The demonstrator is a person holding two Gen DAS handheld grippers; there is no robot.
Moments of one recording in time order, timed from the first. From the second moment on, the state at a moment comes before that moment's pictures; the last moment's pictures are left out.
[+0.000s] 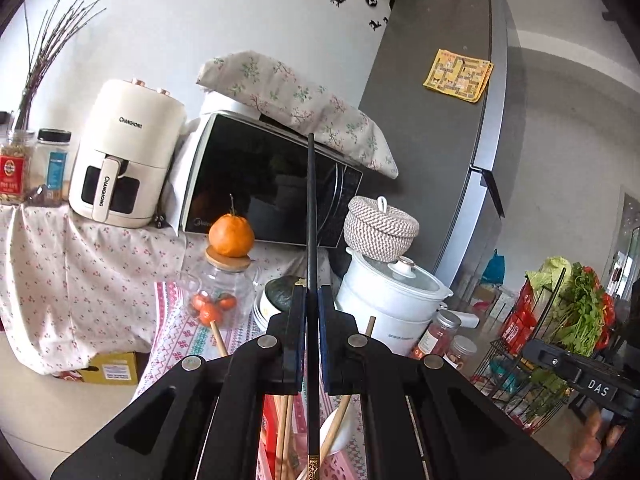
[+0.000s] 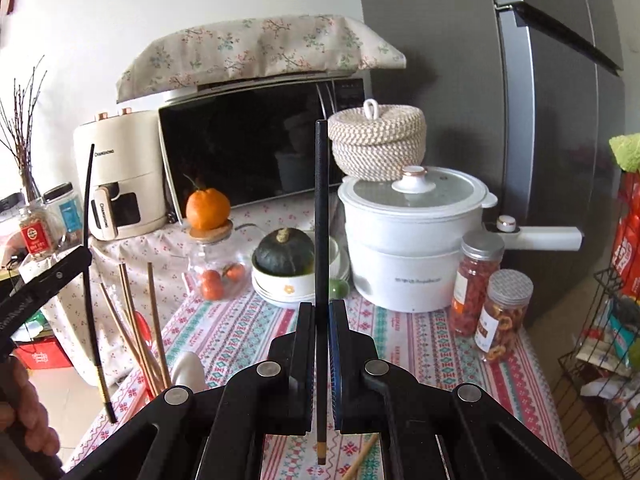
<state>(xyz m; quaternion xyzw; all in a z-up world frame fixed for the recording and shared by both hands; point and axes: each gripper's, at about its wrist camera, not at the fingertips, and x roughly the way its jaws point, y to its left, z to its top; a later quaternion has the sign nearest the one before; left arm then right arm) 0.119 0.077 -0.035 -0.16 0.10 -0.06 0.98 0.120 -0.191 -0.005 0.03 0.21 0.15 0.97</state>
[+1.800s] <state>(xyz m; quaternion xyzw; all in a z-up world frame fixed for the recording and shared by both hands) 0.116 0.108 -0.058 -0.19 0.40 -0.03 0.90 0.142 -0.077 -0.030 0.01 0.28 0.22 0.93</state>
